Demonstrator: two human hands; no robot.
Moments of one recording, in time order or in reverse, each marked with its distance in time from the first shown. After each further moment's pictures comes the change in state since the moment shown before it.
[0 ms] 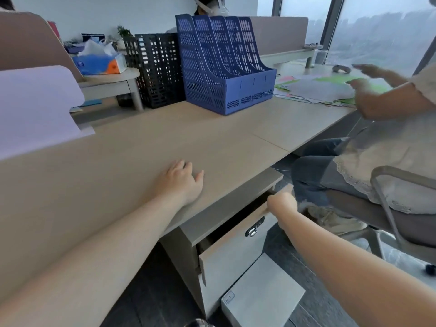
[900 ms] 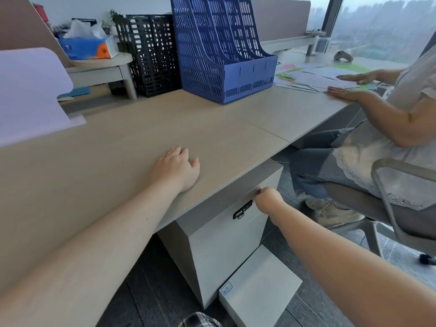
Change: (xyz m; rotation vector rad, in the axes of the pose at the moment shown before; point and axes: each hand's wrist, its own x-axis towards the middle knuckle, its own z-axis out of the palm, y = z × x) left_hand 0.013 0.001 -0.003 -0.002 0.020 -0.003; right_hand 0.007 0.002 0.025 -0.099 -0.176 -0.069
